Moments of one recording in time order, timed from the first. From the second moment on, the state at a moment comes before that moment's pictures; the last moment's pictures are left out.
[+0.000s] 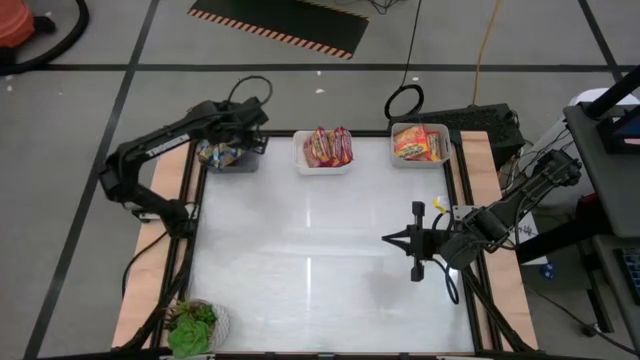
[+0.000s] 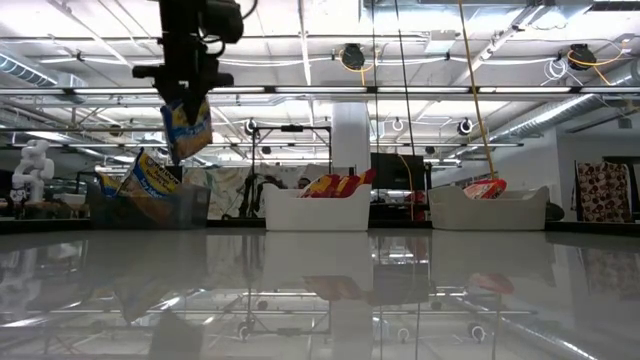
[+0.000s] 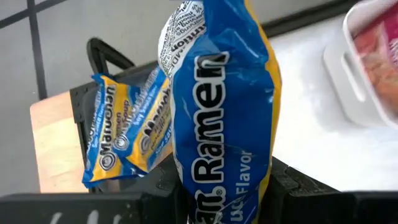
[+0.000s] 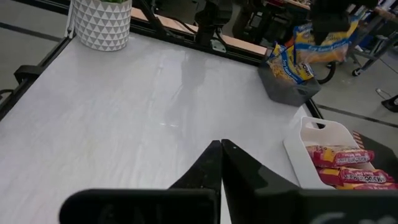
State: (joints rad) left arm 0.61 1.45 1.40 -1.25 -0.41 -0.61; right arm 0.62 1.01 0.86 -0.41 0.70 0.10
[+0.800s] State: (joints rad) left arm 0.65 1.59 1.40 -1.23 -0.33 -0.61; right arm 0.62 1.01 0.82 -0.39 0.68 0.08
